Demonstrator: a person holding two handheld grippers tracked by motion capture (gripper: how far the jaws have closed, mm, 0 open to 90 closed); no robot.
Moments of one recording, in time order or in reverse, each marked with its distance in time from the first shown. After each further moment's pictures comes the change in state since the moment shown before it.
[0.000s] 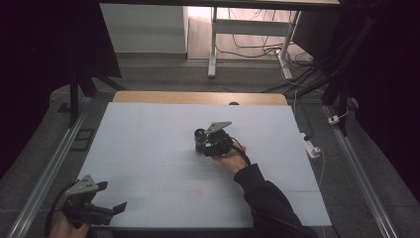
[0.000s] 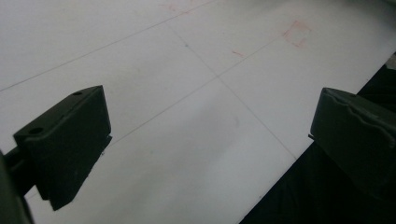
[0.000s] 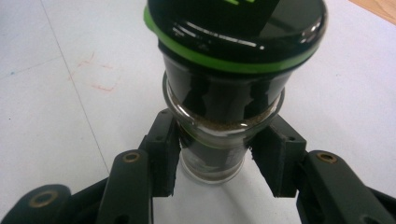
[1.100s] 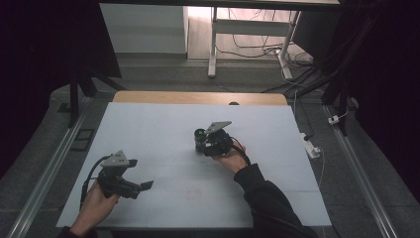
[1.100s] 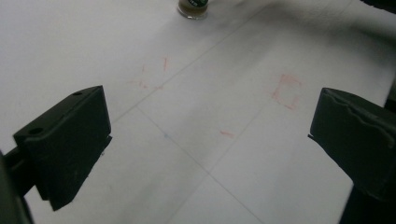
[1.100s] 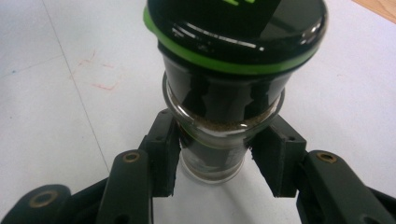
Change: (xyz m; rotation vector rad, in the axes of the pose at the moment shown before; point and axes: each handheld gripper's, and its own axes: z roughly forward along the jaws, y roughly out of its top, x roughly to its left) left arm 0.005 0.068 0.059 -0.029 -0.097 0.108; right arm -0.001 0.001 0.000 0.004 0.006 -0.004
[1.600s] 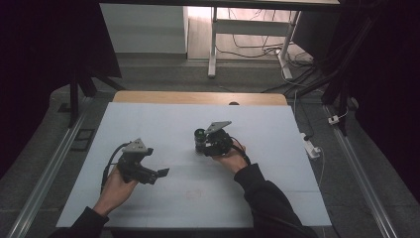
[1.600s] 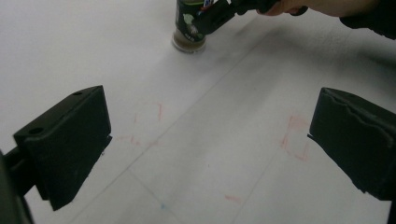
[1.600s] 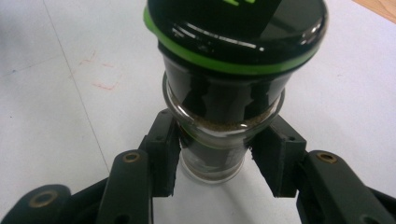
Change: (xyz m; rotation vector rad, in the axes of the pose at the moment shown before) left arm 0.005 0.041 0.042 -0.012 -0.020 0.022; right arm 0.000 0.000 0.000 0.002 0.001 -0.003
